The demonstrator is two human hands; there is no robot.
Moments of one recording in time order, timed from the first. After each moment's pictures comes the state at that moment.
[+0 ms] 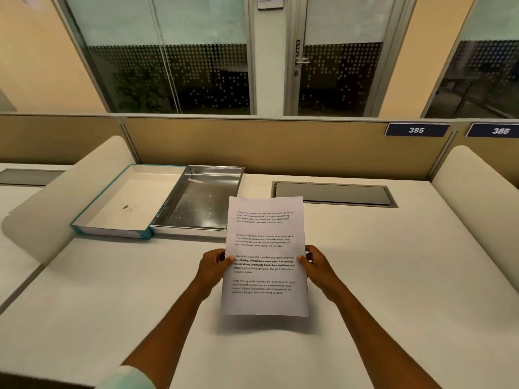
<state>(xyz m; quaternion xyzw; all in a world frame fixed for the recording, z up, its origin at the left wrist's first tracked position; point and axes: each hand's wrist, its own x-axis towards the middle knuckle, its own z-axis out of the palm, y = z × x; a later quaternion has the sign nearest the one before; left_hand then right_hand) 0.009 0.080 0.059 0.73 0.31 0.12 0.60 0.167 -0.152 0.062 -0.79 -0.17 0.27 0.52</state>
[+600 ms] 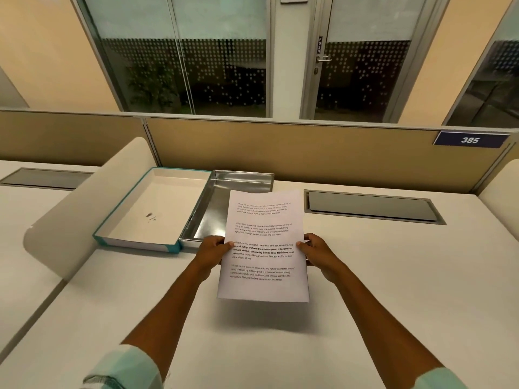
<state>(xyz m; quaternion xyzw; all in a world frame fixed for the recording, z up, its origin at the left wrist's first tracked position) 0.020 0.234 0.087 0.71 0.35 0.08 0.61 0.183 0.006 0.093 -0.77 -0.14 0.34 0.52</state>
